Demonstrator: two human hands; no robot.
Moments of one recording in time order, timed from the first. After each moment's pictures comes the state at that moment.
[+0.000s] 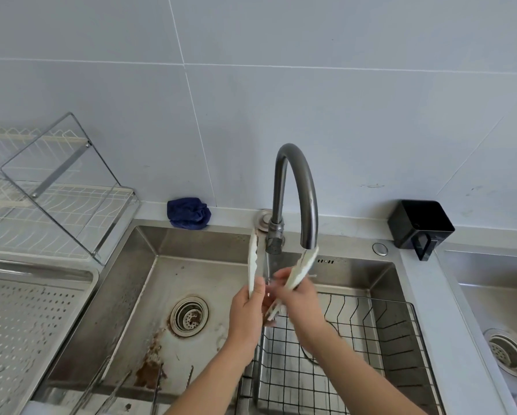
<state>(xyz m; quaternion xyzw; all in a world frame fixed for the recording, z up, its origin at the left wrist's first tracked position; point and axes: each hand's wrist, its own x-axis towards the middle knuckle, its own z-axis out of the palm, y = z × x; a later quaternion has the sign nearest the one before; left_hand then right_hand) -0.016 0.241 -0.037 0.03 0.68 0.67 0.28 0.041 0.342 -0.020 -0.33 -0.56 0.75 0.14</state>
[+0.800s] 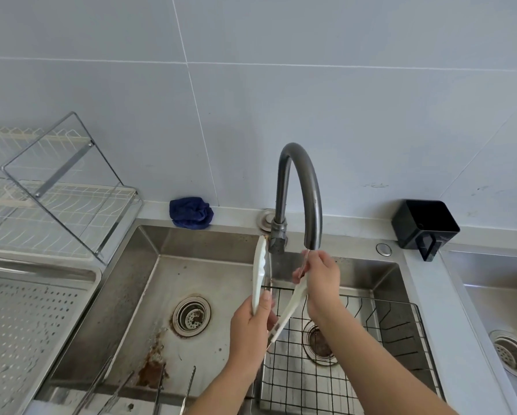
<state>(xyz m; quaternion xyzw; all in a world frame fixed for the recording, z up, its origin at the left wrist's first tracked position) 0.005 0.226 -0.034 0.04 0.73 0.63 0.26 0.015 0.379 -0.008 -0.44 -0.46 0.73 0.24</state>
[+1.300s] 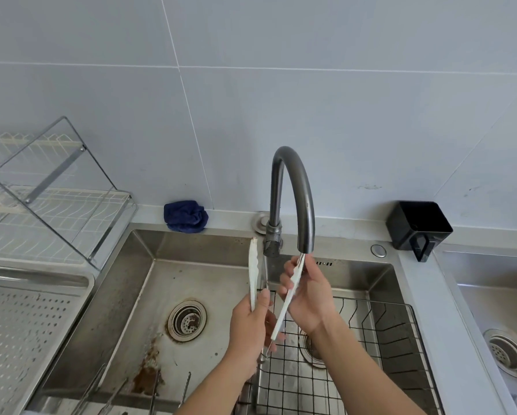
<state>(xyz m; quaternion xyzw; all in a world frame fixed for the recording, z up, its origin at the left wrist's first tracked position) -0.002 0.239 -0.030 -0.02 0.68 0.64 0.34 0.025 0.371 -0.015 -0.22 -0.20 0.94 0.15</state>
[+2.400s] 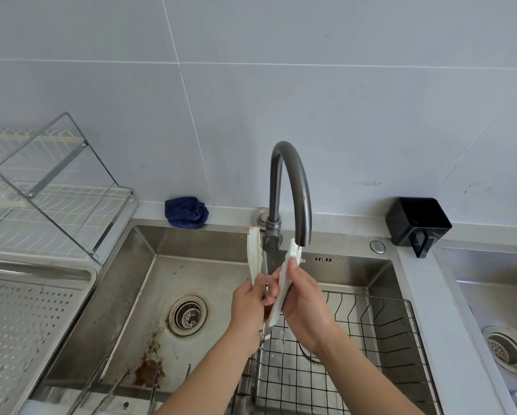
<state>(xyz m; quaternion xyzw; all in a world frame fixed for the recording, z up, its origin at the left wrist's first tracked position) -0.016 0.258 -0.023 -0.05 0.66 0.67 0.34 0.053 0.346 0.004 -0.19 -0.41 0.88 0.11</state>
